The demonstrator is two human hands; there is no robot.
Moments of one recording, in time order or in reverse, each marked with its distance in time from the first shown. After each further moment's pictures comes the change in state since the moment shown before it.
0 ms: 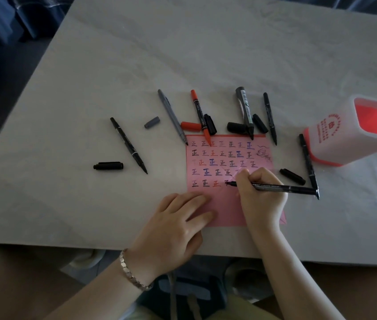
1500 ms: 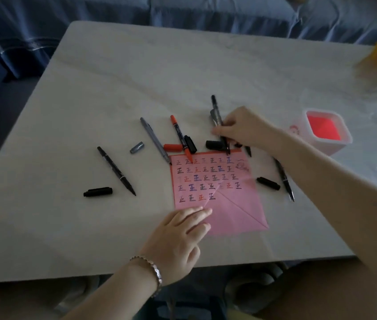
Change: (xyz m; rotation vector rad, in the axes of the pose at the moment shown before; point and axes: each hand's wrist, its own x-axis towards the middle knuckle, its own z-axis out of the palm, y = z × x) left_hand 0.017 0.005 0.000 0.068 -0.024 0.145; right_hand 0.139 -0.075 -0.002 -0.538 -0.741 -0.008
